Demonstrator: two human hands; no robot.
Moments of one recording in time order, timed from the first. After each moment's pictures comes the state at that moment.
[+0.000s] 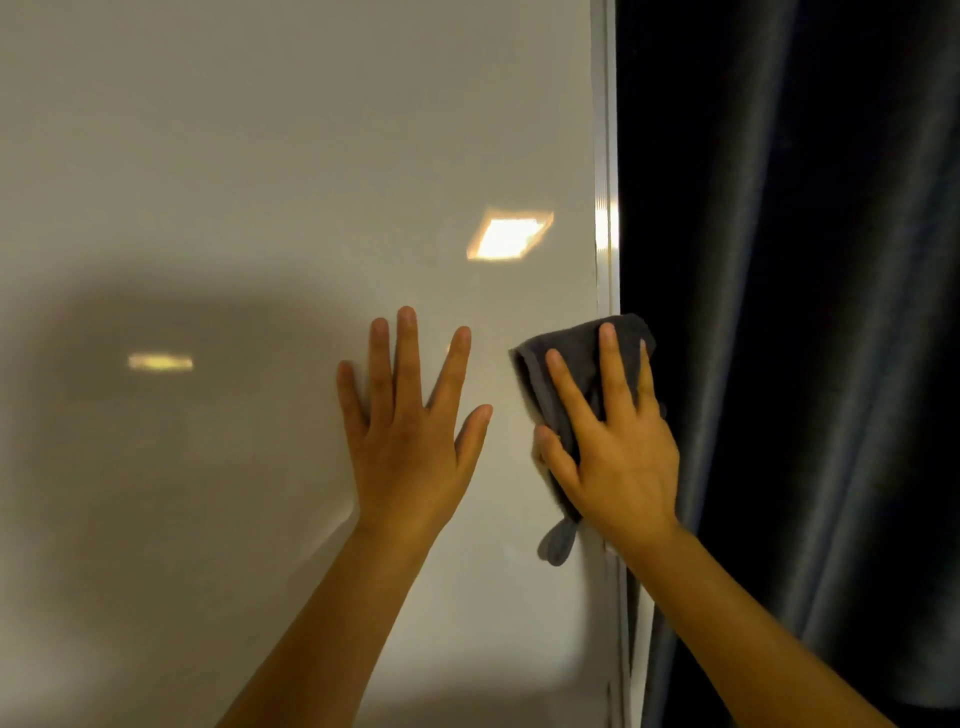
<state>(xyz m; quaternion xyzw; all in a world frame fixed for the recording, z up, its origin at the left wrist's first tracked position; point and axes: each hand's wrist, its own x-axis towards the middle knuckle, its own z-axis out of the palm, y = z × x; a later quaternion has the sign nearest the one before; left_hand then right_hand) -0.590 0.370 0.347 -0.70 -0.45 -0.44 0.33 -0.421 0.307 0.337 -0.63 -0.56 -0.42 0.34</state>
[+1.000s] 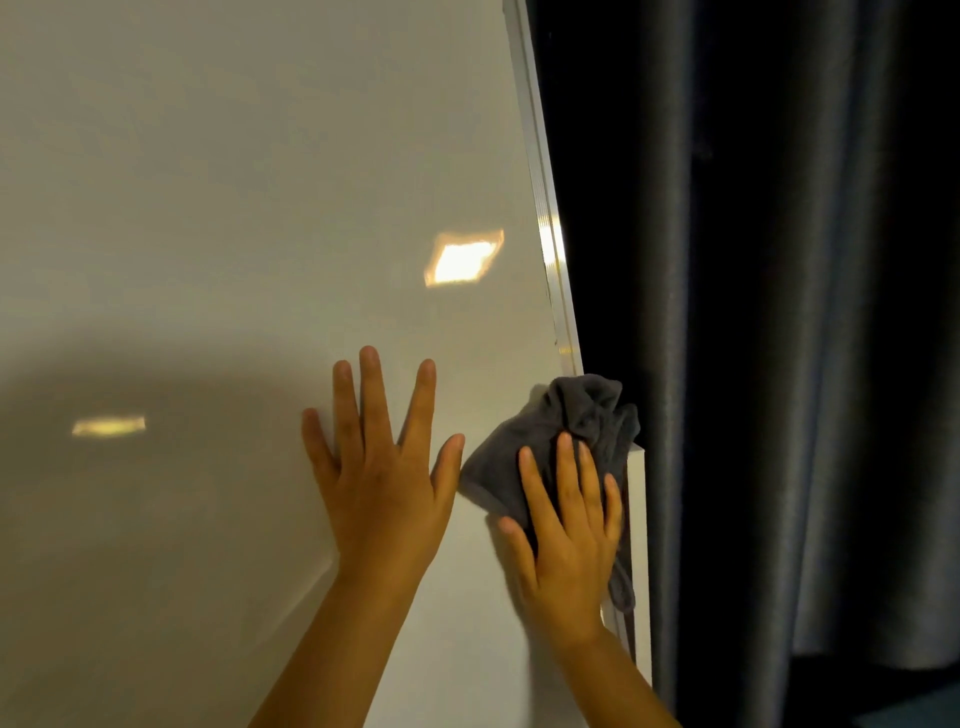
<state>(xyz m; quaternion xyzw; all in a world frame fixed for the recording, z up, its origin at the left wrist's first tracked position) -0.586 0.377 0.346 -0.71 -0.43 -0.46 0.33 -0.459 0.321 0.268 -0.62 -0.46 -0.38 0.50</state>
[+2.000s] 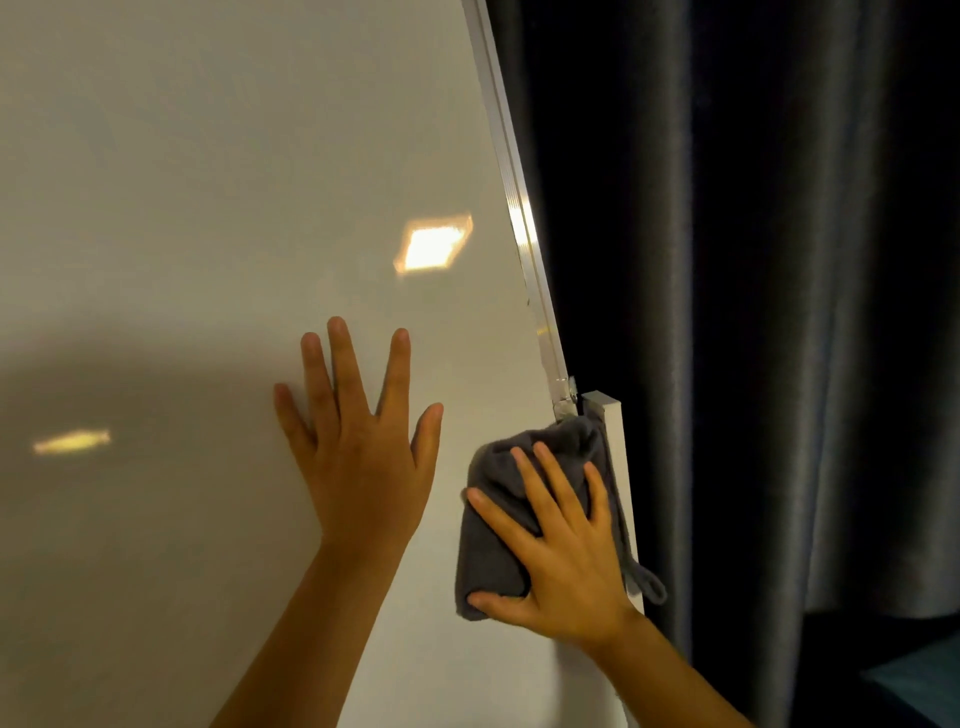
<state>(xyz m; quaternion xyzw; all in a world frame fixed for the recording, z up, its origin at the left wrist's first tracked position) -0.585 0.400 0.347 -0.71 -0.43 -0.45 0.33 -0.439 0.324 0.233 -0.60 -0.61 -0.40 0.32</state>
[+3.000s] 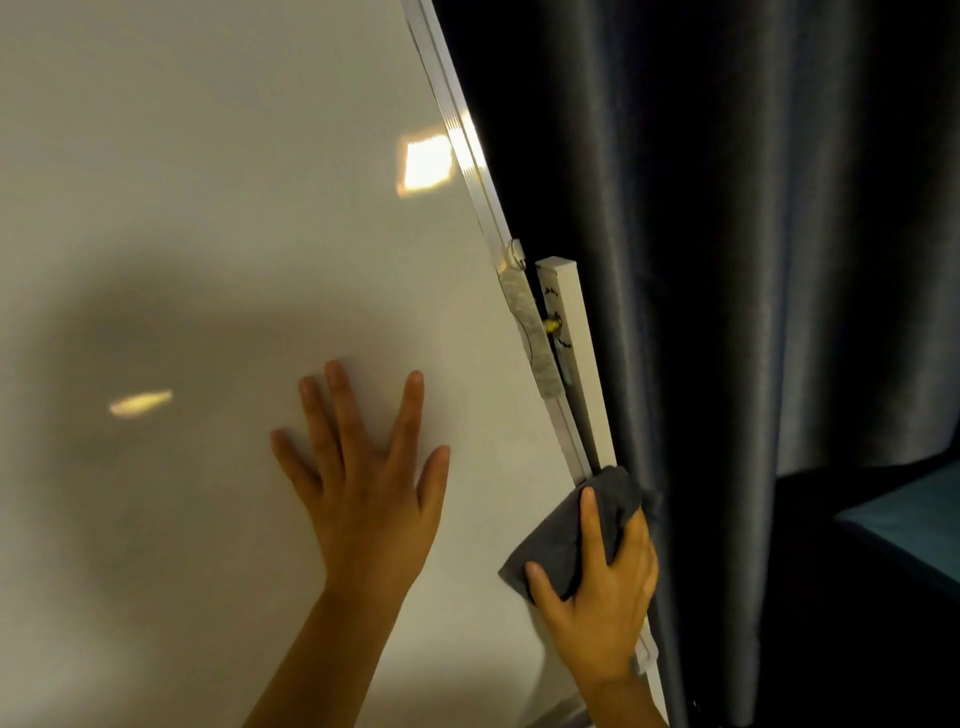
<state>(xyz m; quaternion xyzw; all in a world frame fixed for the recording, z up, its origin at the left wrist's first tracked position) -0.590 0.339 0.231 -0.76 -0.40 -0.38 0.34 -0.471 0.254 0.096 -0.74 -0.34 -0.12 0.57</state>
